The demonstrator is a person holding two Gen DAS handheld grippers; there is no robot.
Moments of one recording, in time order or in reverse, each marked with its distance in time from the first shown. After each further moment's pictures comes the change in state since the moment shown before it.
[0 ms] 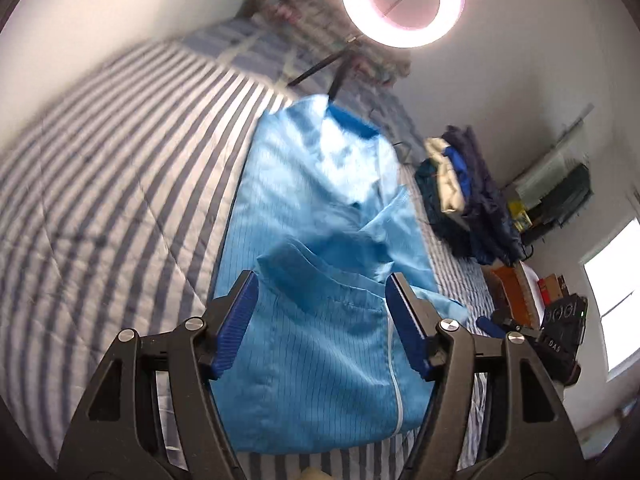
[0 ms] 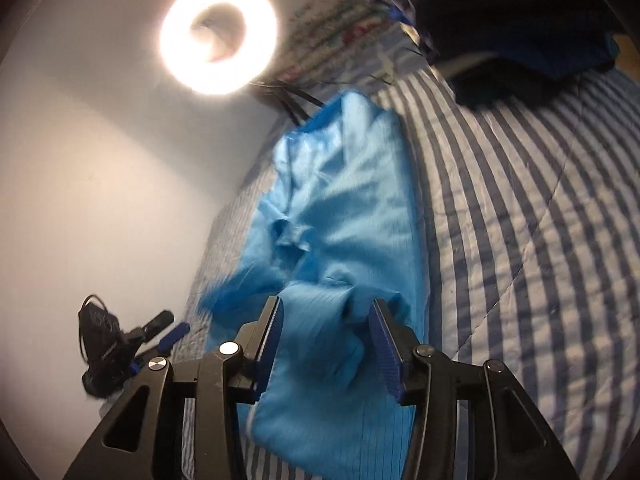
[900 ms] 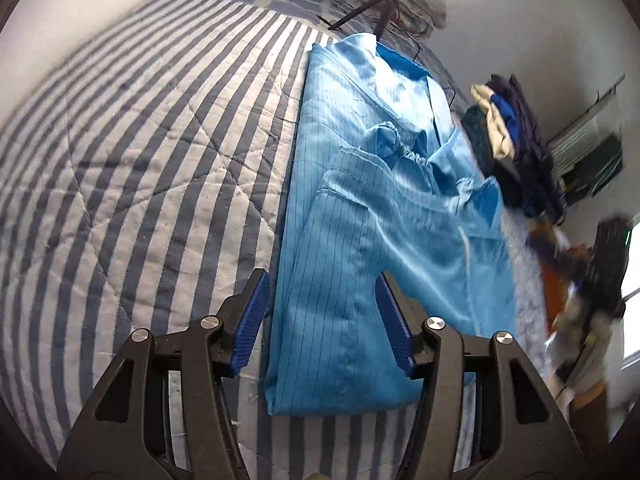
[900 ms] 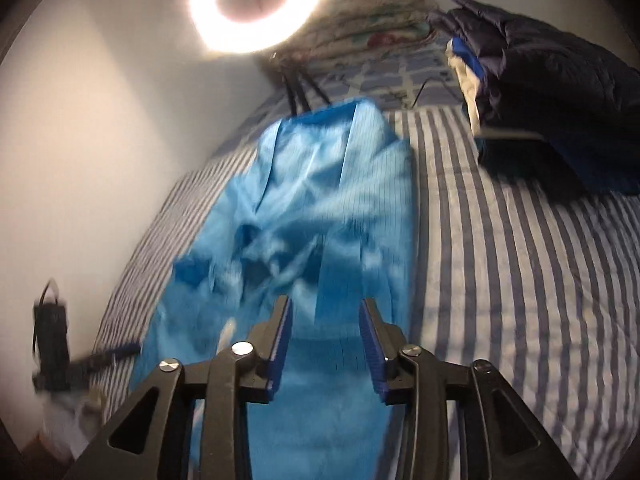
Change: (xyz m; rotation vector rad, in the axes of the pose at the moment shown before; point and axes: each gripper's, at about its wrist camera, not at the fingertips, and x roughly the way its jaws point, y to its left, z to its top) left arm 0.022 0.046 -0.037 -0.038 0.187 0.119; right arm 0.034 0.019 0.017 -0.231 0.115 -0.240
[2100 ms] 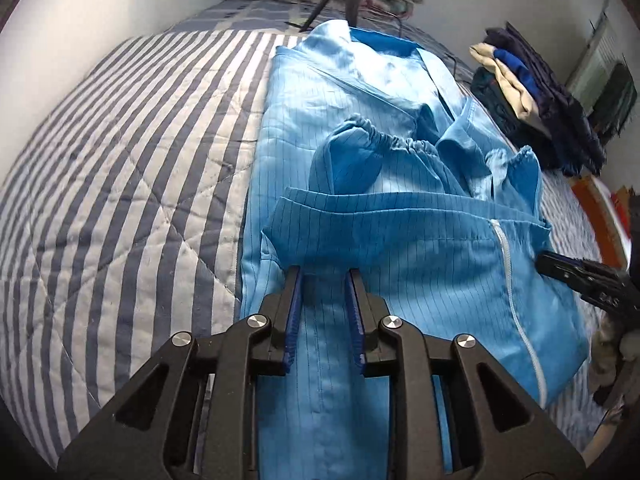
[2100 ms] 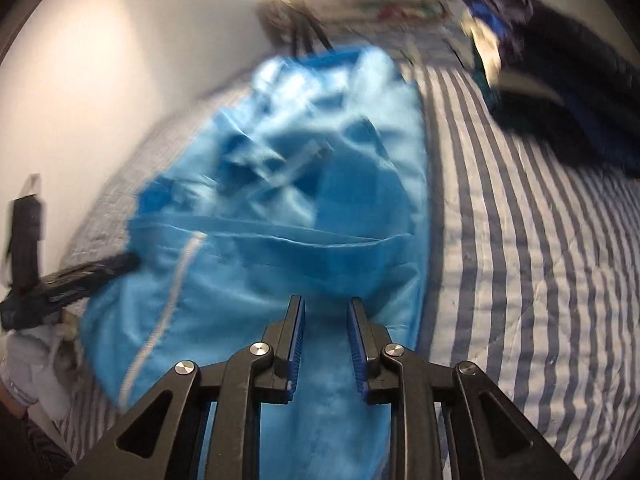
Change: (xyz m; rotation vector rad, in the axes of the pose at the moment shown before) left arm 0.058 -0.049 0.004 0.251 -0.058 0.189; right arm 0.059 0.008 -0.039 -0.063 0.095 -0.145
